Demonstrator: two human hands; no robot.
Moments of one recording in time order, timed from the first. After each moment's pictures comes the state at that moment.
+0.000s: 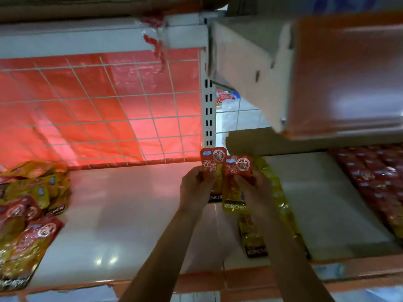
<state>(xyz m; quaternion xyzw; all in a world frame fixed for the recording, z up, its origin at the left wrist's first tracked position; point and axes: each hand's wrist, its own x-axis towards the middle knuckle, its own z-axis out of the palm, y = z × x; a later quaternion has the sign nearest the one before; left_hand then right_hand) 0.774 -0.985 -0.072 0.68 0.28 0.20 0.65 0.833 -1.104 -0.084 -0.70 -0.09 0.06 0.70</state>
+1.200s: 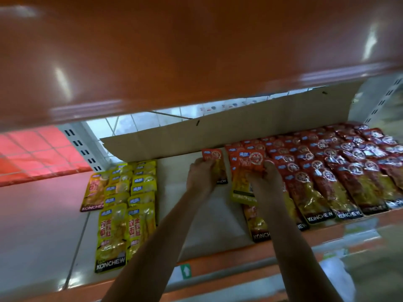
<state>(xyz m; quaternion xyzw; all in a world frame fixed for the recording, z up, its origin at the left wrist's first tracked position) 0.974 -1.239 -0.103 0.95 0.14 0.09 0.27 0.978 -1.397 -0.082 -0.73 0.00 0.00 0.68</state>
